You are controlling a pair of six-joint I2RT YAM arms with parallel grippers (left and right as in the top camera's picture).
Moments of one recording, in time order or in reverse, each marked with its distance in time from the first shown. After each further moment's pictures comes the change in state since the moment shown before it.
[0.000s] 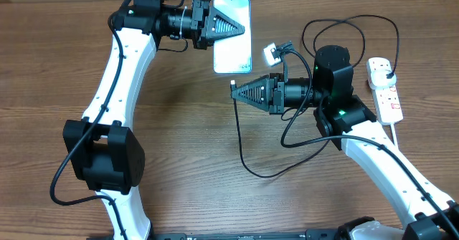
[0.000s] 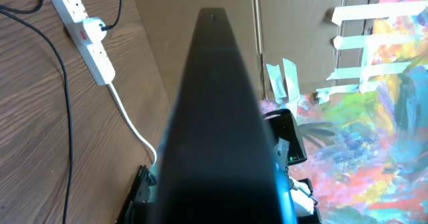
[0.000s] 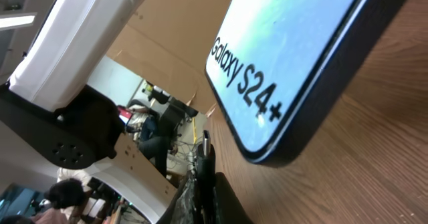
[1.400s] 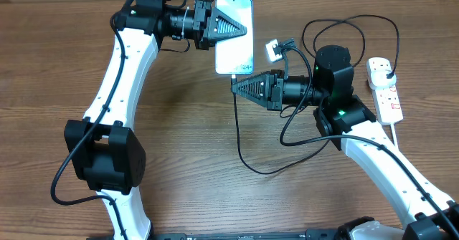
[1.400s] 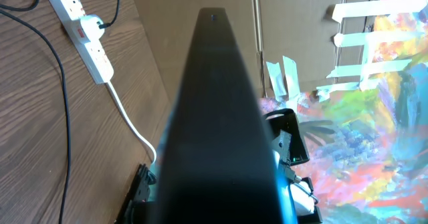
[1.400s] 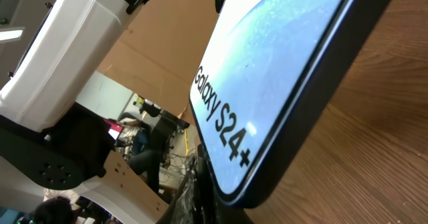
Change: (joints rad) left arm -0.012 0.000 0.000 0.002 0.000 0.001; right arm 0.001 0.000 0.000 0.027 0.067 0.035
